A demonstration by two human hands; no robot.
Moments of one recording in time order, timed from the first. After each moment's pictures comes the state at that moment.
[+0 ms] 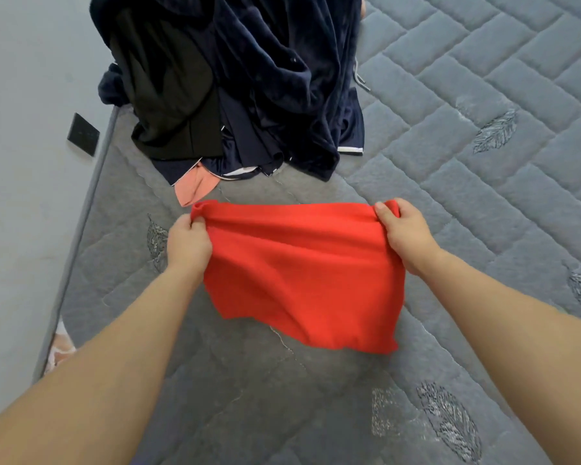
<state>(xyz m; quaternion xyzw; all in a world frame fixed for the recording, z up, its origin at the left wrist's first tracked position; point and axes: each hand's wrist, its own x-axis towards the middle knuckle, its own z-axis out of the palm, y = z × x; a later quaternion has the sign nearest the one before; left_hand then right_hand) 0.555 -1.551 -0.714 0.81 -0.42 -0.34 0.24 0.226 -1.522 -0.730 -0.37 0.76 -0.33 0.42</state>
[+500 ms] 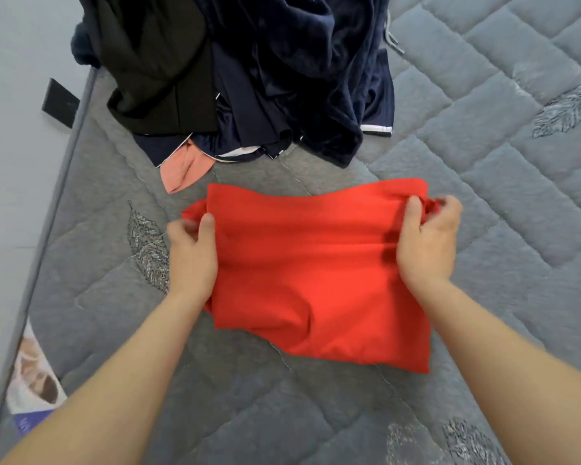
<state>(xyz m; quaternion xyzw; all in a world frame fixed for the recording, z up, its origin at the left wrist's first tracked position) 0.559 -1.537 -0.794 0.81 -0.39 -0.32 0.30 0.240 -1.520 -0.797 -0.38 0.84 -0.33 0.20</state>
